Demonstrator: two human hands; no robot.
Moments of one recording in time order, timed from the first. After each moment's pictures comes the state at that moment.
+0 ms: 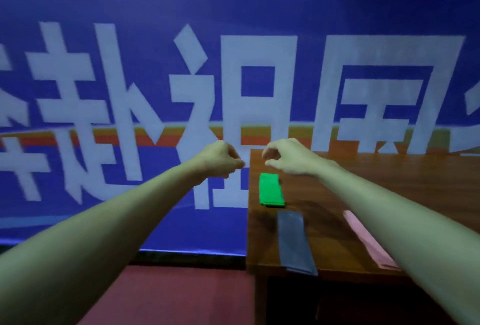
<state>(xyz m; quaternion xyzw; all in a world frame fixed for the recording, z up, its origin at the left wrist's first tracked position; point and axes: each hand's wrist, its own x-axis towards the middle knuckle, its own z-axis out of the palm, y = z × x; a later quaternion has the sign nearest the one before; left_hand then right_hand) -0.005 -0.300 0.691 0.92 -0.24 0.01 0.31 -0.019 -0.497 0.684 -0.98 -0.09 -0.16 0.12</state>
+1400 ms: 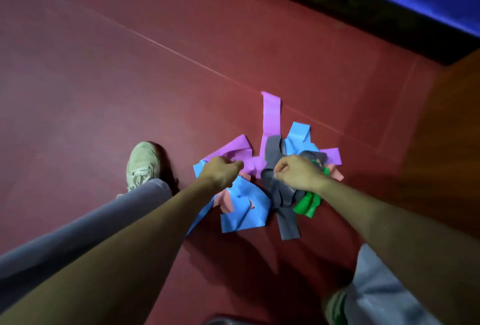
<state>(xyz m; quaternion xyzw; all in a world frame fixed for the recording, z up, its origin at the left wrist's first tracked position) 0.017 0.036 0.019 0.77 0.31 -0.36 0.42 0.058 -0.153 -0.005 -0.88 -0.02 0.42 0.22</state>
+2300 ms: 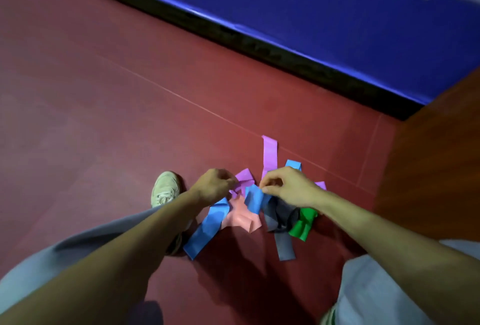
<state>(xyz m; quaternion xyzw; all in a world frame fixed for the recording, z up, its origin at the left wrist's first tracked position) -0.015 0.060 0.164 0.81 0.19 -0.30 0.46 0.033 -0.135 0.132 -0.86 -0.19 0.32 0.35</state>
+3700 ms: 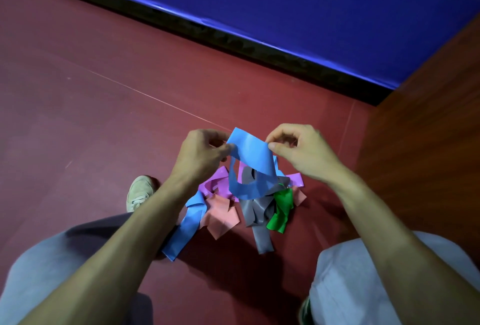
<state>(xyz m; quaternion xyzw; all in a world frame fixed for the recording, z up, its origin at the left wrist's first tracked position) 0.027 -0.009 0.231 0.86 0.16 -0.10 0.48 0.069 -0.207 0.209 -0.86 -0.12 0.14 0.47</state>
